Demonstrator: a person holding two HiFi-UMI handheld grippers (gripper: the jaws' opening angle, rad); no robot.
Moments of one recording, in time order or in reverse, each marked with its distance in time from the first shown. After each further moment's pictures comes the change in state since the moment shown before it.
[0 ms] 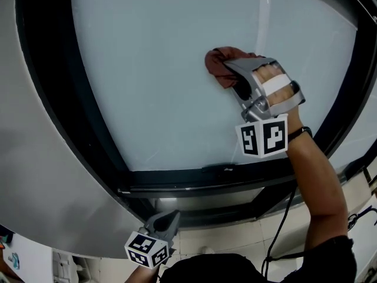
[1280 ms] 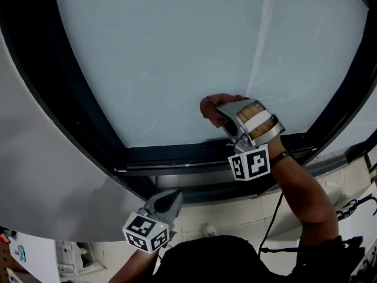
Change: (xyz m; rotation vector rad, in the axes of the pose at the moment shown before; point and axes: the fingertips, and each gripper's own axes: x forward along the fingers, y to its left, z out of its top) left arm 0.010 -0.004 -0.010 -0.006 0.046 -0.035; right arm -0.069 0.199 0.051 0.136 -0.055 0.322
